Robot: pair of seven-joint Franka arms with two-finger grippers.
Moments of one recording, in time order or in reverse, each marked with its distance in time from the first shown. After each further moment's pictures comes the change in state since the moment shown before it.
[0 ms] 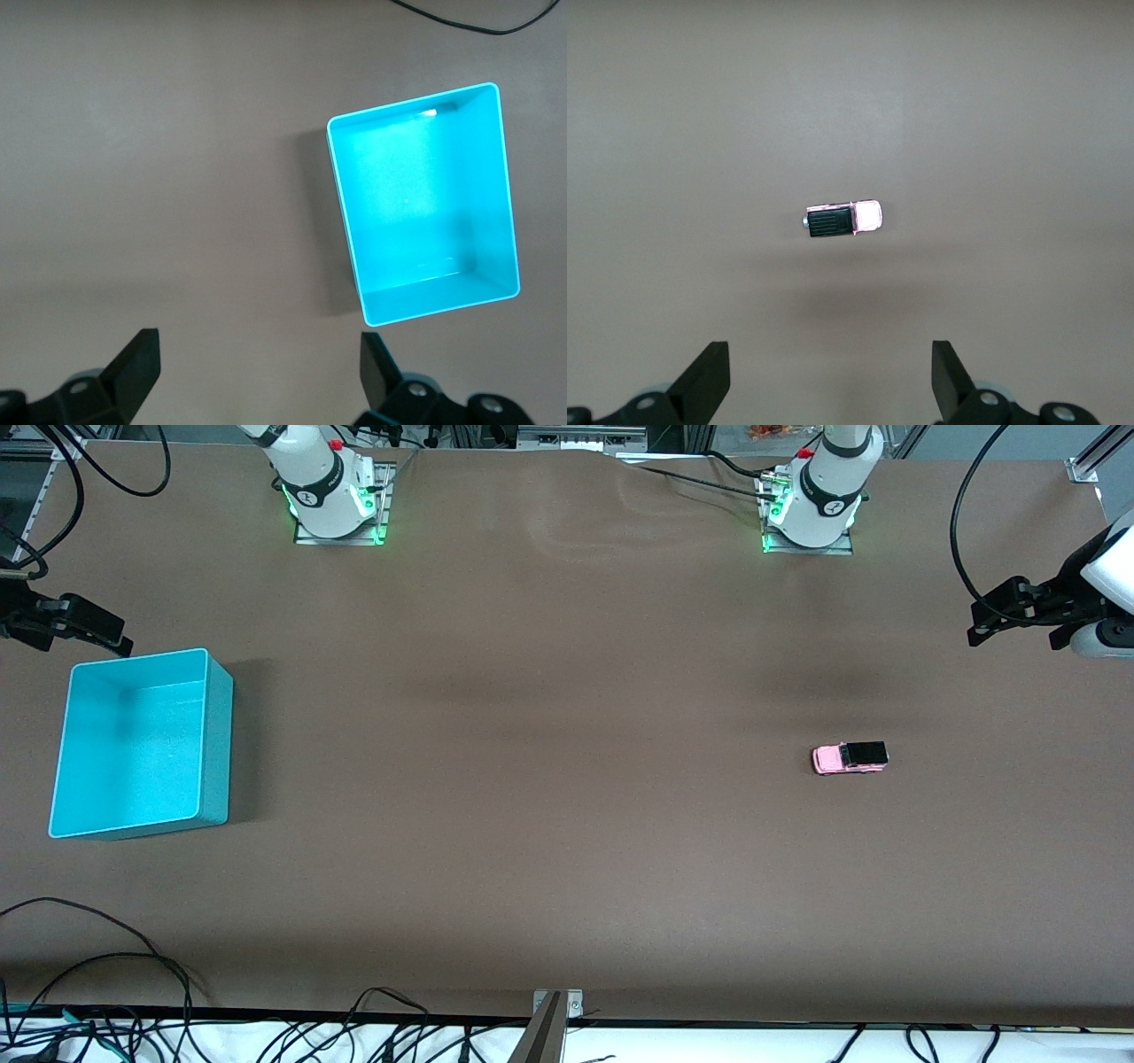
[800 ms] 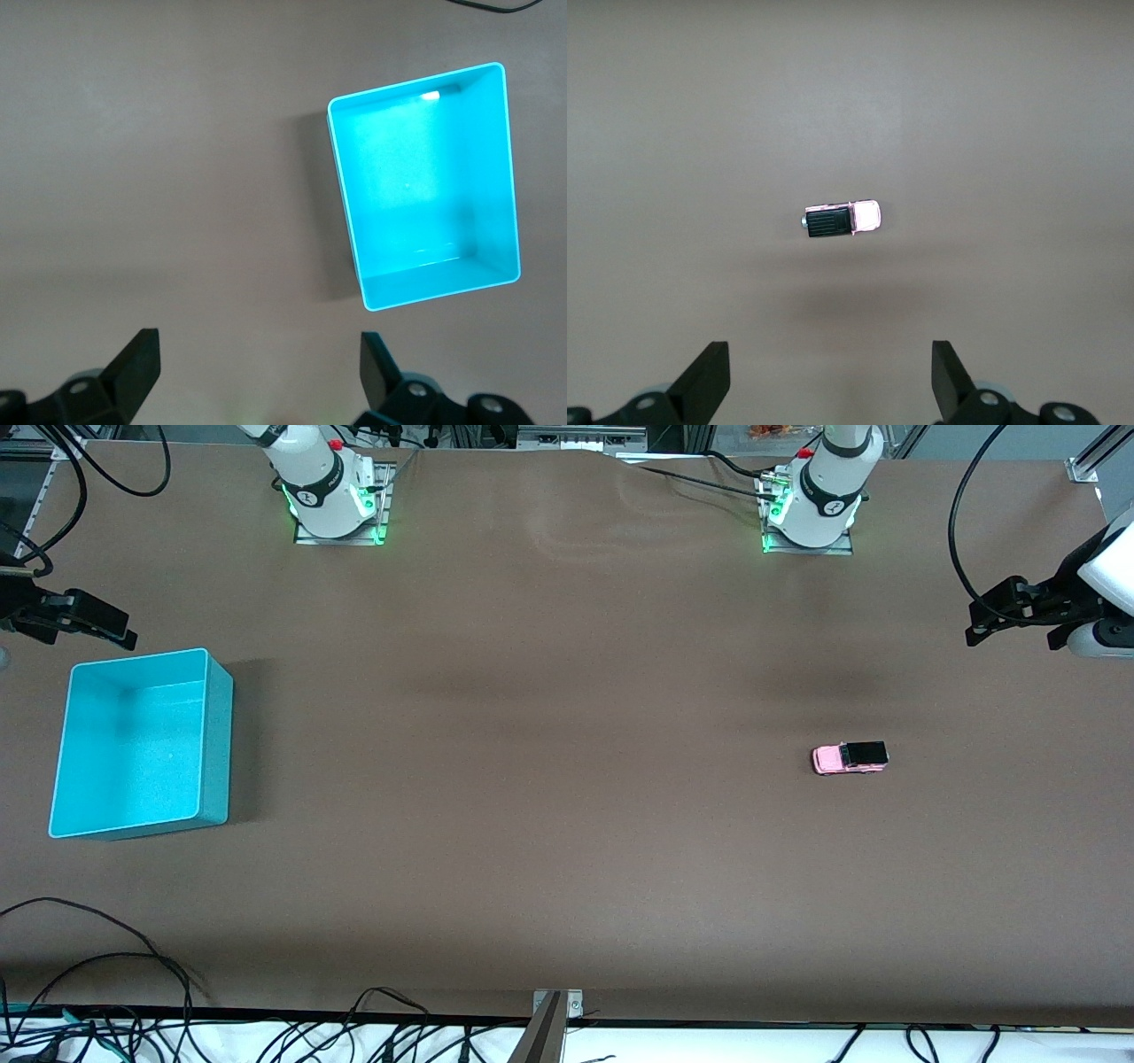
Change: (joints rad) left arm 0.000 0.000 -0.004 0.000 0.000 0.000 0.000; right arm 0.000 0.000 0.000 0.000 0.000 -0.040 -0.002
